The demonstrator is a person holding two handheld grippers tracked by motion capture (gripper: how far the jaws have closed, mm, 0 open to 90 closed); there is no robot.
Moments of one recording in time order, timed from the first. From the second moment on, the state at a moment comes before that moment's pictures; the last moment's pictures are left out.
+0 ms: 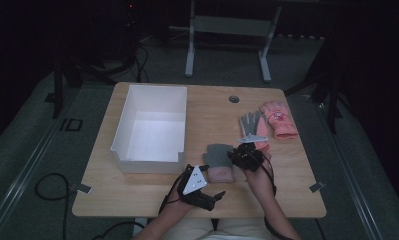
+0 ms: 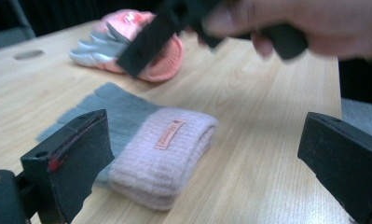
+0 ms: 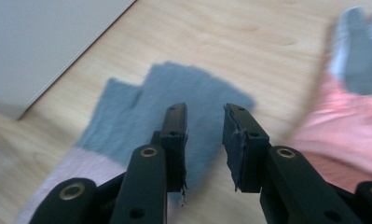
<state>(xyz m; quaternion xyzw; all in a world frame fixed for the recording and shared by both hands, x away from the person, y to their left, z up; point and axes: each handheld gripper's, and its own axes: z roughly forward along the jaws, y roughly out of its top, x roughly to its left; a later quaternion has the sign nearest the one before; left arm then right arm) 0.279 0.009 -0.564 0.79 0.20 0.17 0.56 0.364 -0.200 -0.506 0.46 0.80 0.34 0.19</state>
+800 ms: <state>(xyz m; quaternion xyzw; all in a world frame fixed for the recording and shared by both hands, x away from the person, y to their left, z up) 0.311 -0.025 -0.573 0.88 0.10 0.21 0.41 0.434 -0.189 -0.541 0.47 0.82 0.30 0.13</state>
